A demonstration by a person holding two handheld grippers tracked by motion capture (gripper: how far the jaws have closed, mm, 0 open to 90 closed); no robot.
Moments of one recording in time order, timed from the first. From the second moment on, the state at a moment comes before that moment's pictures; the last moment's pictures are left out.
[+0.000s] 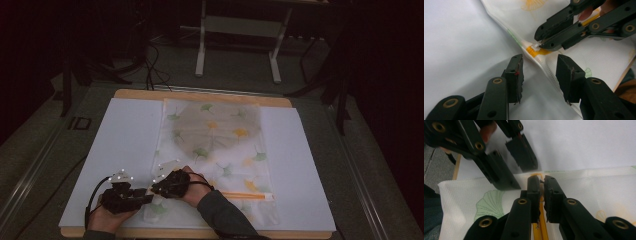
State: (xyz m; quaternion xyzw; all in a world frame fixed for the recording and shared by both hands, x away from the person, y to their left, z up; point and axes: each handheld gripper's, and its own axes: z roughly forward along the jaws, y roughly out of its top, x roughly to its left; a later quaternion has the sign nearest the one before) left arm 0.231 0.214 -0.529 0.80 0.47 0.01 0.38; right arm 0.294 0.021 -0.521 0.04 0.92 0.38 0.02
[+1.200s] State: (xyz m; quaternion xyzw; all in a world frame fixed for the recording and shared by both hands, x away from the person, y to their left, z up) left arm 0.243 0.212 -0.538 0.79 0.47 -0.05 0.38; right arm 0.299 0.013 -0.525 0.05 0.92 0.38 0.01
